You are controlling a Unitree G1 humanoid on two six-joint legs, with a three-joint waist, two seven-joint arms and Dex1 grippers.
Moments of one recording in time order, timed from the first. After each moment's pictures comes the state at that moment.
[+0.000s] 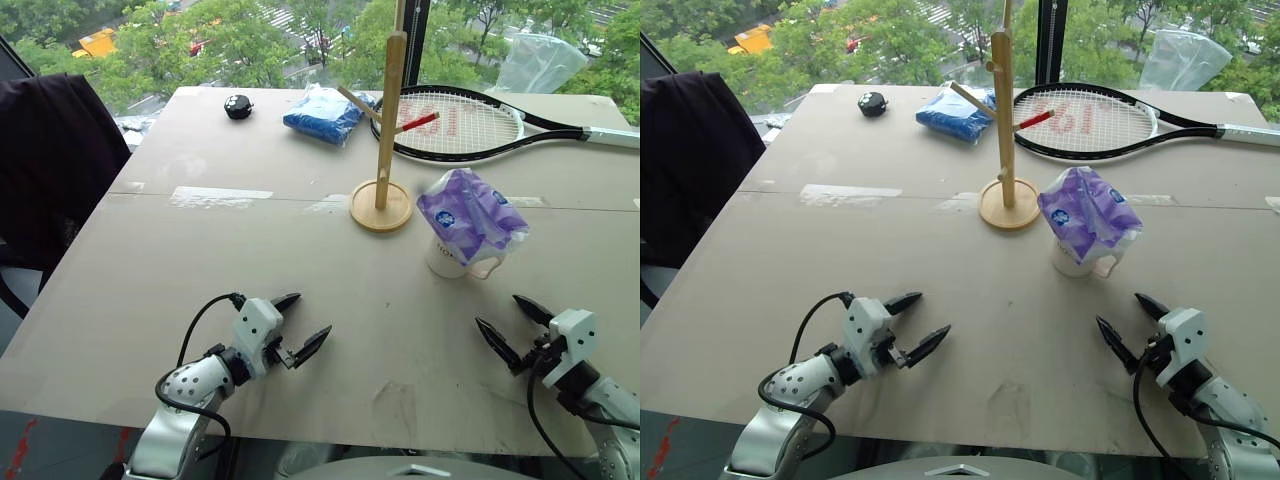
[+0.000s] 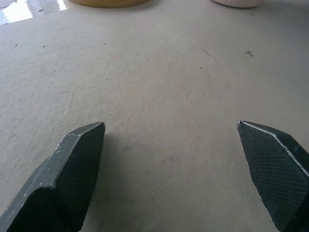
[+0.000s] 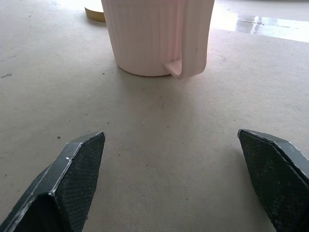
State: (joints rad) left arm 0.27 0.47 -0.03 -0.32 -0.26 0.07 -0.69; right arm 0.39 -0.44 -0.21 -0.22 0.40 -0.05 0.69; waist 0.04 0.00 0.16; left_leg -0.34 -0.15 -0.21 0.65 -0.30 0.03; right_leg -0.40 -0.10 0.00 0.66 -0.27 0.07
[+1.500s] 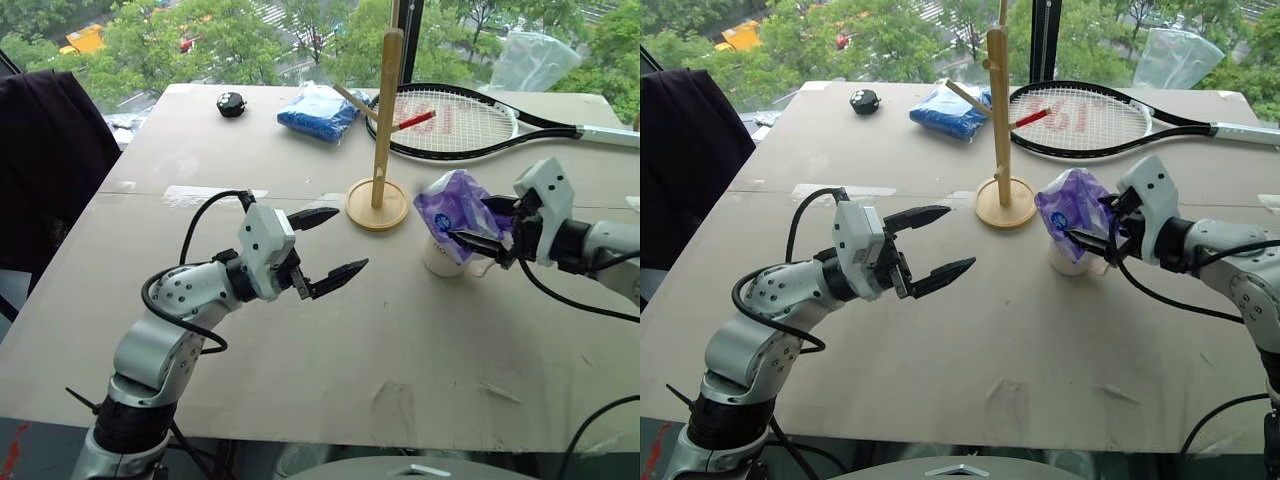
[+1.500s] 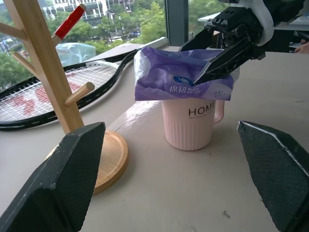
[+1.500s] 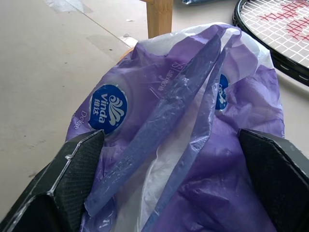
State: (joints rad) left arm -0.19 0.60 0.00 -0.57 -0.52 0.39 -0.75; right arm -0.42 -0.89 -0.07 -0.42 0.75 0.96 0.53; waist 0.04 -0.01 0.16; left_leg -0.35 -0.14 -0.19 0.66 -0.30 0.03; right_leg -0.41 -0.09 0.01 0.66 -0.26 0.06
